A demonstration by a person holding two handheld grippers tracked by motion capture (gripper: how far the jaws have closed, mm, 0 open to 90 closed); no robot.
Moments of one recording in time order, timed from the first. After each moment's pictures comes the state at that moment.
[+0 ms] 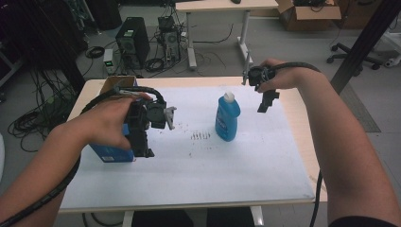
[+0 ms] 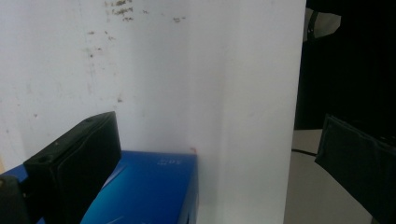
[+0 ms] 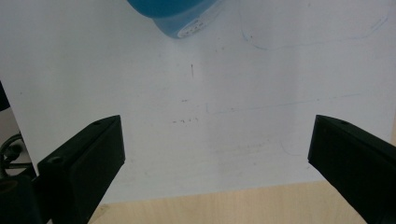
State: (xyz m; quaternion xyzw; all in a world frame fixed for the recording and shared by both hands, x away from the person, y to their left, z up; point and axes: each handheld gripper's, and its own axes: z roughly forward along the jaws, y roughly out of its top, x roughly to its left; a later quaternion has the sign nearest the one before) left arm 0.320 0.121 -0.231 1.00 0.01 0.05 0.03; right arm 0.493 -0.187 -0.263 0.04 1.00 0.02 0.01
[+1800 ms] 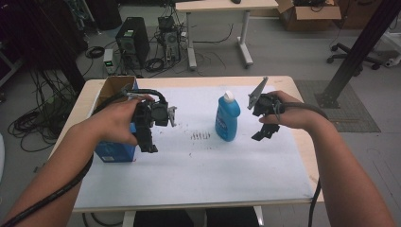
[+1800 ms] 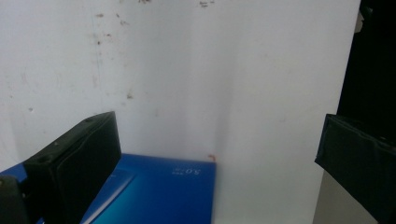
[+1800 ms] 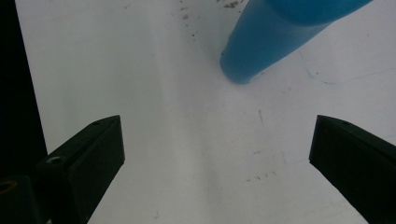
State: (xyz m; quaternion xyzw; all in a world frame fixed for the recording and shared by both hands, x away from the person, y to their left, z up) left arm 0.356 0.128 -0.268 1.00 0.03 0.06 0.02; right arm 0.412 -0.210 -0.311 0.11 0.98 0.18 0.02
